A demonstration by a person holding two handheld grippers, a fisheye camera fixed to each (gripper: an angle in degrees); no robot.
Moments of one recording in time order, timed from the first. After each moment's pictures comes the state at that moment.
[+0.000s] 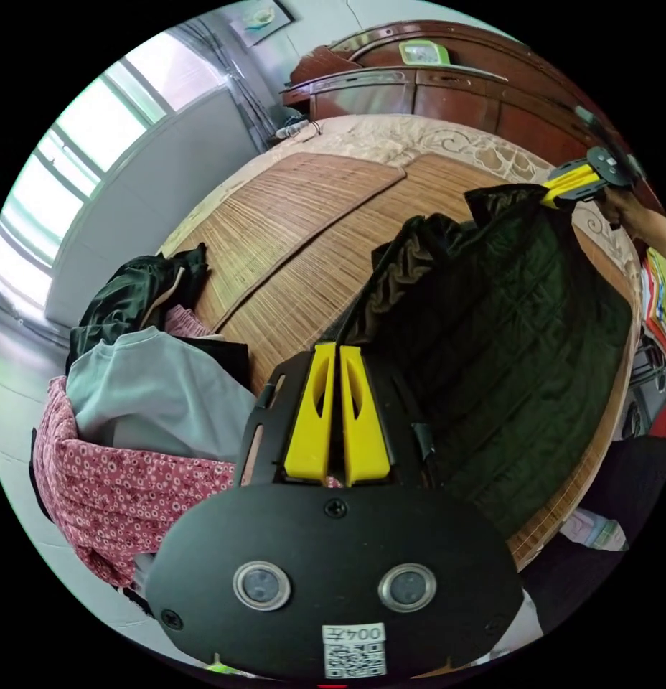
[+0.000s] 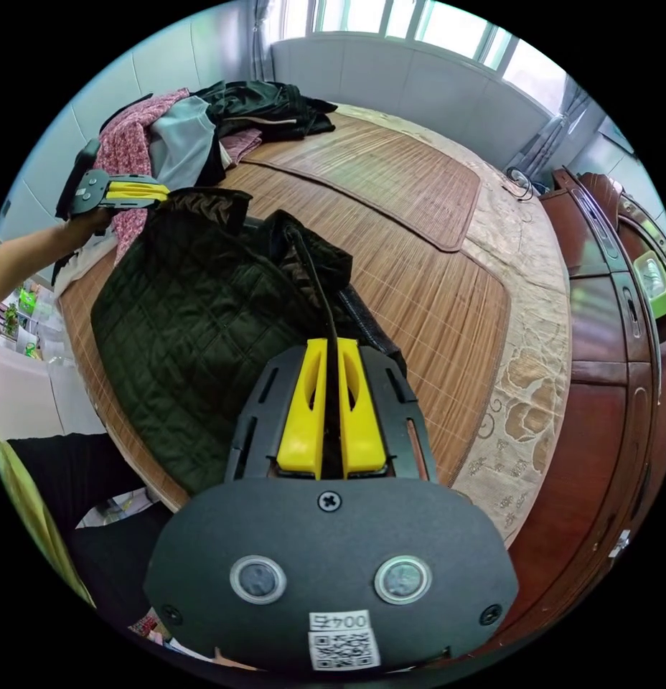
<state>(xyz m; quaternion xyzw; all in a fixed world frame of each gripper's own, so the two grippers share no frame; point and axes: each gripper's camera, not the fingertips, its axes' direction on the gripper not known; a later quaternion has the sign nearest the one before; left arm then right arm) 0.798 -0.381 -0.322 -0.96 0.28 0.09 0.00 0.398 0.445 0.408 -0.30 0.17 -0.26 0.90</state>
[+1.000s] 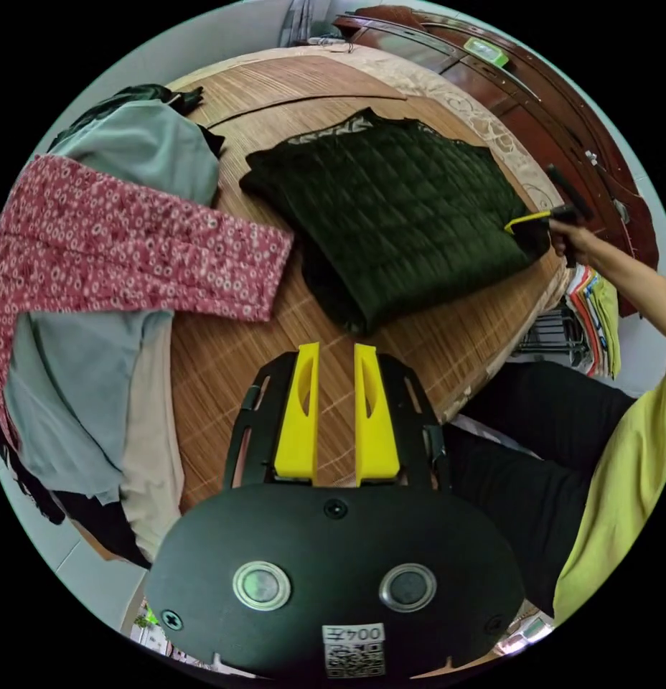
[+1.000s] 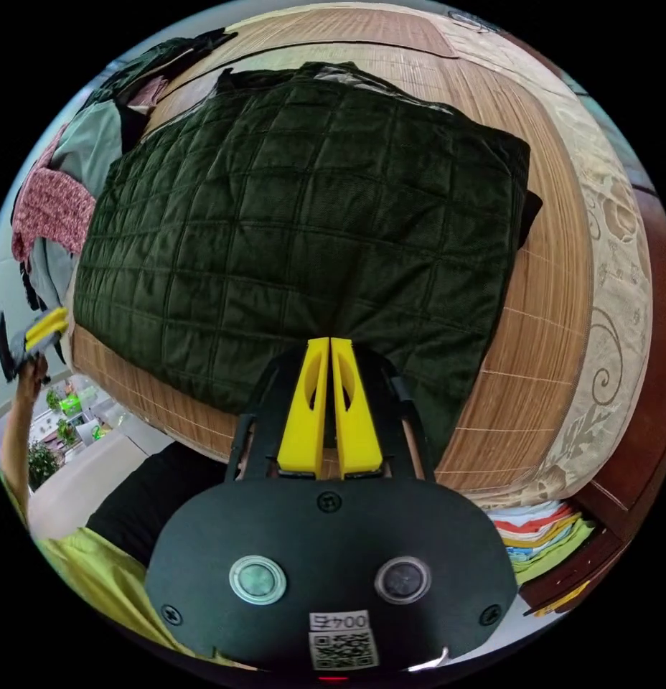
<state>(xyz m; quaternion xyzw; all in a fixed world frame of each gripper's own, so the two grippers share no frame) 0.596 -0.547 -0.300 -0.97 0.15 -0.05 -0.19 0.452 0.590 0.455 -0.48 0.19 0.02 0.86</state>
